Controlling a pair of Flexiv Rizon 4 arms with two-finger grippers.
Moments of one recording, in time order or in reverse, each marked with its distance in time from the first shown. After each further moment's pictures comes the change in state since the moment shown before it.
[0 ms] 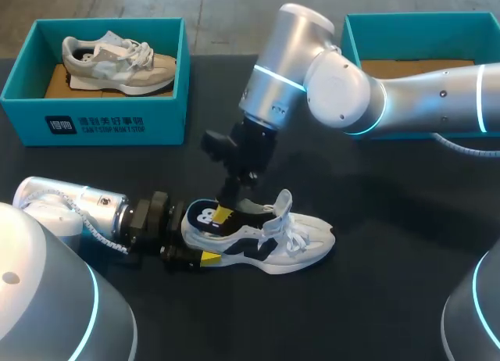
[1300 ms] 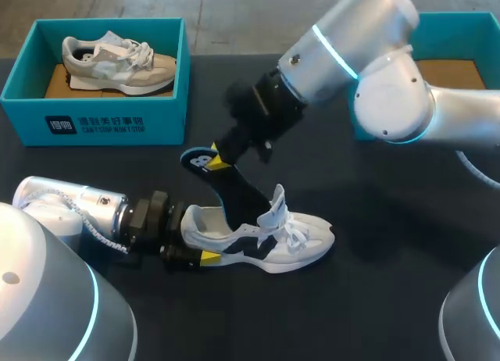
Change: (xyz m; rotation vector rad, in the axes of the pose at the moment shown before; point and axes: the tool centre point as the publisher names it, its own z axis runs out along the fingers) left arm -0.001 0.000 -0.001 0.000 -0.001 0.000; right arm 0.016 0.065 -0.097 -0.250 -0.411 -0.382
